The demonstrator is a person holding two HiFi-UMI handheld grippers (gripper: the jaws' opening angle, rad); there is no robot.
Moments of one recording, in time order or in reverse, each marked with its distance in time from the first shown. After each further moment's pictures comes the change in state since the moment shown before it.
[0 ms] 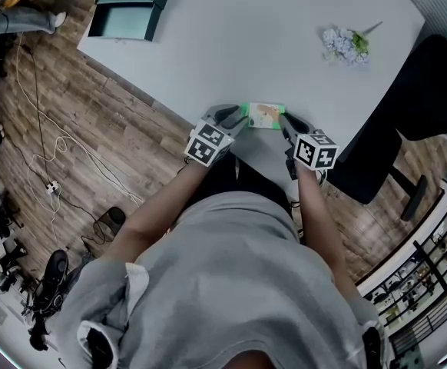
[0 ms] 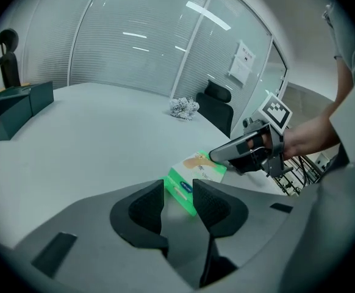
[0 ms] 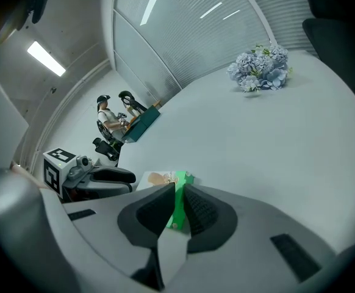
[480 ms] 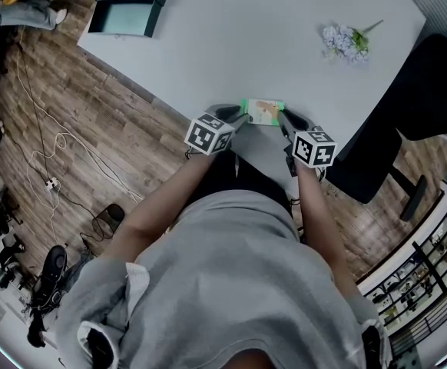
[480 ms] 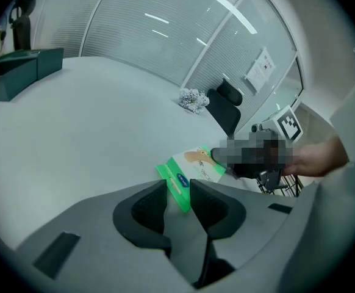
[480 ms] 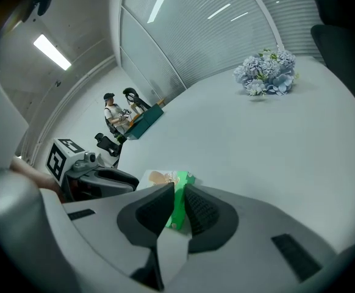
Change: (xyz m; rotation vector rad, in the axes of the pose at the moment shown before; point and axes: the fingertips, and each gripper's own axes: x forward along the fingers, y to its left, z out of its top) left arm 0.006 -0.006 -0.014 -0.207 0.110 -0.050; right arm 0.000 0.003 0.000 -0.057 0.005 0.003
